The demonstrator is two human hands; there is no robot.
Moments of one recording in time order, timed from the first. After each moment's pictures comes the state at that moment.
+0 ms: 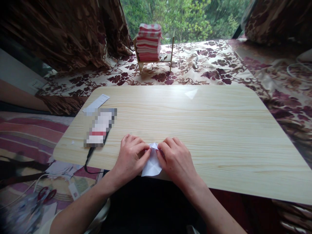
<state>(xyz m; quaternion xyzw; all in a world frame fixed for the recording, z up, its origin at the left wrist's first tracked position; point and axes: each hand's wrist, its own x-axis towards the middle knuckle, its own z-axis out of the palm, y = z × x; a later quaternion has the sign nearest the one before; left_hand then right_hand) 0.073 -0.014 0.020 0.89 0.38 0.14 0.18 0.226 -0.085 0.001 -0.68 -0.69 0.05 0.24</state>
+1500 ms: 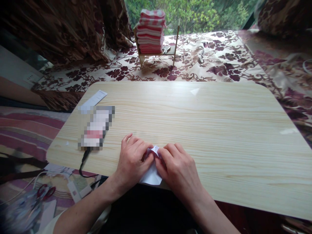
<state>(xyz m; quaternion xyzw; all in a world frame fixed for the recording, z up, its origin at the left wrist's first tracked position) 0.082 -0.006 0.006 0.90 0.36 0.20 0.14 0.224 -0.083 0.000 -0.66 -0.70 0.05 0.27</state>
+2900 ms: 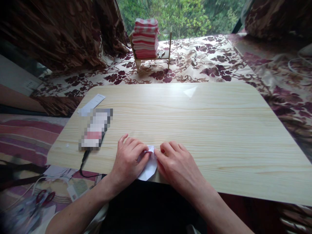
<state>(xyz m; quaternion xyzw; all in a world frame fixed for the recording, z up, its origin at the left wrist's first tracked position) 0.076 -0.012 0.011 0.92 0.34 0.18 0.13 0.238 -0.093 0.013 -0.62 -0.77 0.04 0.17</state>
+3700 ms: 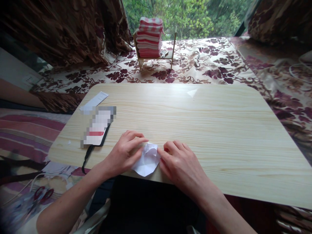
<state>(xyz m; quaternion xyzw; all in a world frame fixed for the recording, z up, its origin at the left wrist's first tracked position) 0.050 0.024 0.017 0.92 0.23 0.19 0.24 0.236 -0.090 0.014 -0.61 -0.77 0.06 0.16</state>
